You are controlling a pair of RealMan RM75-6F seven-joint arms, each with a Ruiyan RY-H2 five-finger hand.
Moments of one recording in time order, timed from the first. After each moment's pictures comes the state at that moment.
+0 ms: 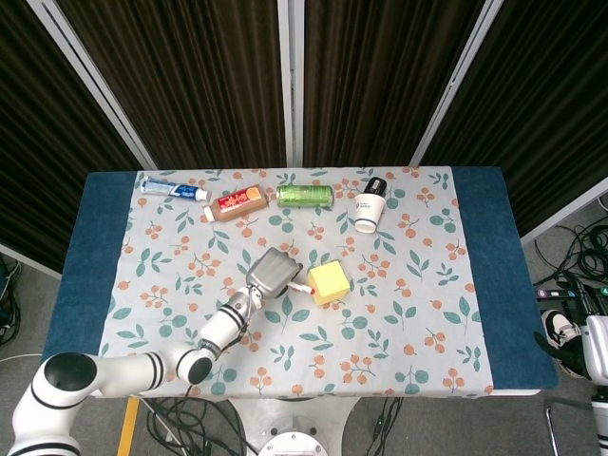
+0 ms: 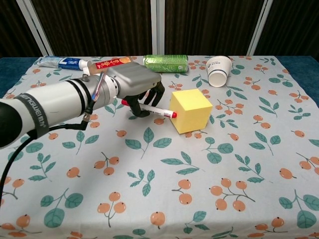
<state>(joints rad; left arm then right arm) -0.99 -1.85 -0.22 -1.17 1.06 0.78 0.60 0.03 -1.09 0.10 -1.53 -1.46 1.50 0.24</state>
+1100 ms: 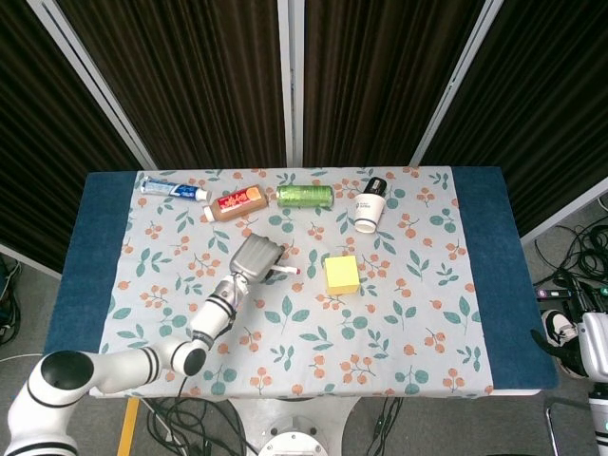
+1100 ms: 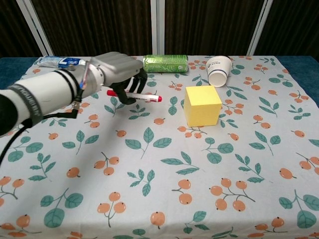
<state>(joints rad) -0.98 -1.81 -0.19 -1.14 0.98 0.85 0.54 0.04 -1.09 0.10 -1.54 -1.47 1.49 0.24</state>
